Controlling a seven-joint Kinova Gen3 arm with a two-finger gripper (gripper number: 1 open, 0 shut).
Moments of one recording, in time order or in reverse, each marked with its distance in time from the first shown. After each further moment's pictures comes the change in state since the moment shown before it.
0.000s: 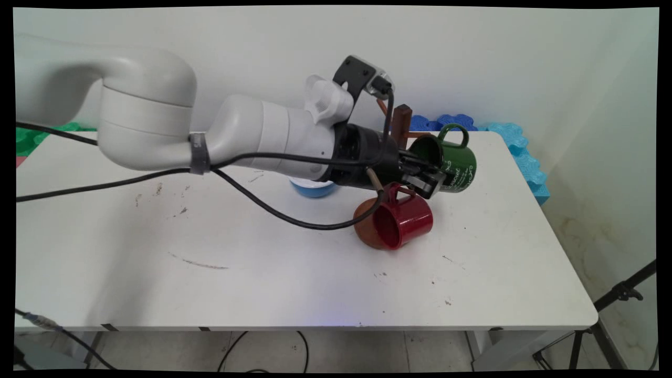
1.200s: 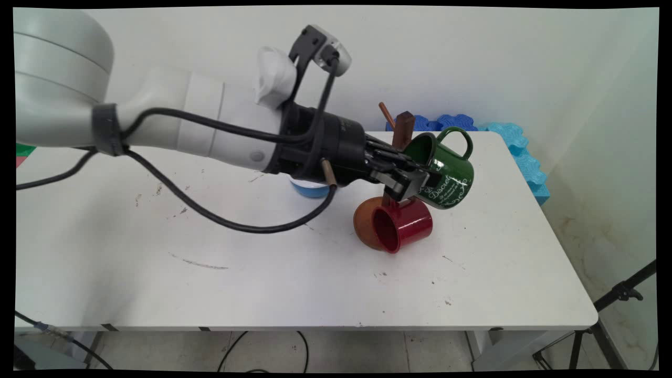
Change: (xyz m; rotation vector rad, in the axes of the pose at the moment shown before) arm 0.010 0.015 -0.066 -0.086 -0.004 0.038
